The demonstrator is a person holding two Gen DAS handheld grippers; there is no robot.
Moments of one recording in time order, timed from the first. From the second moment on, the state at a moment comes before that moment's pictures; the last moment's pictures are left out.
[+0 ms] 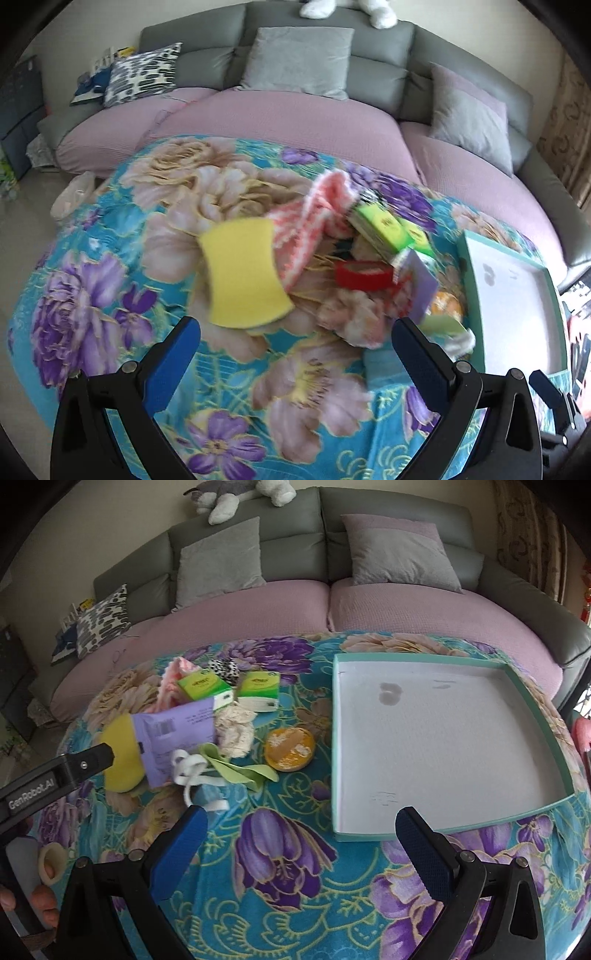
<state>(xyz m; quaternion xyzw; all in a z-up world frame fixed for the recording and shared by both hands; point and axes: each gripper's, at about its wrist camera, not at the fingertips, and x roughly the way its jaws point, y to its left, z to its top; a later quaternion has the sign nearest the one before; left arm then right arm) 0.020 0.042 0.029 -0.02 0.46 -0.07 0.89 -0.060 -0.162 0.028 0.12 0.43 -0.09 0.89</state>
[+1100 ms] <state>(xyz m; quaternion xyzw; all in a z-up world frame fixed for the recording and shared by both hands) 0.051 -0.013 0.017 -0.07 0.52 -0.16 0.83 -0.007 -0.144 -0.023 0.20 0.48 0.01 0.85</state>
